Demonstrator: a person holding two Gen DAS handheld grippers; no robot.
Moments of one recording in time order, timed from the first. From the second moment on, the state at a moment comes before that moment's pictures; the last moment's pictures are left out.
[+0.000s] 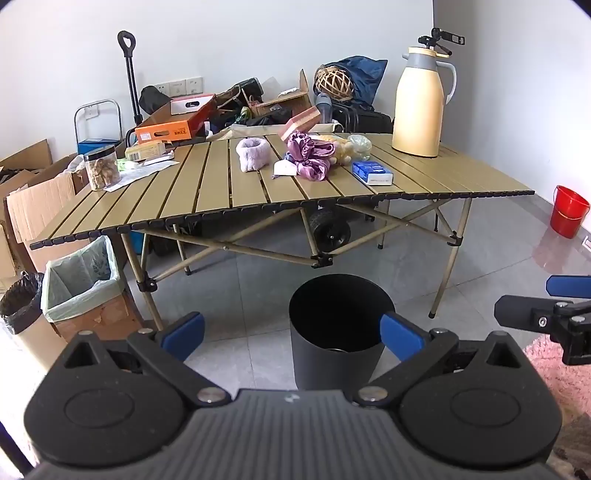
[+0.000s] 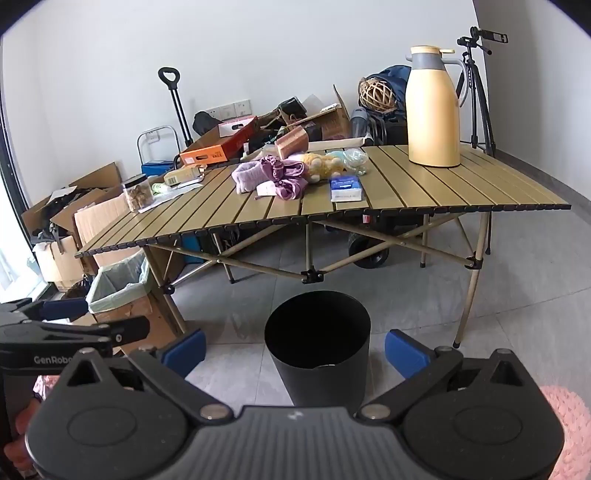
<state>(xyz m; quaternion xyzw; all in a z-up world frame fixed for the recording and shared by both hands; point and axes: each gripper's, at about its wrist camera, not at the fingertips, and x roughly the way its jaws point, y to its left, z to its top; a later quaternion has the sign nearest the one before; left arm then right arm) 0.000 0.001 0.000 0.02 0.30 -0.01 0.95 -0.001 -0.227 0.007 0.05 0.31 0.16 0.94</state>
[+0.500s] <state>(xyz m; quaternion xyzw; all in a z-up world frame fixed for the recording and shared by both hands) -0.005 0.006 0.002 0.01 0.30 0.00 0.95 -0.004 -0.220 0.013 0.03 0.30 0.16 0.94</state>
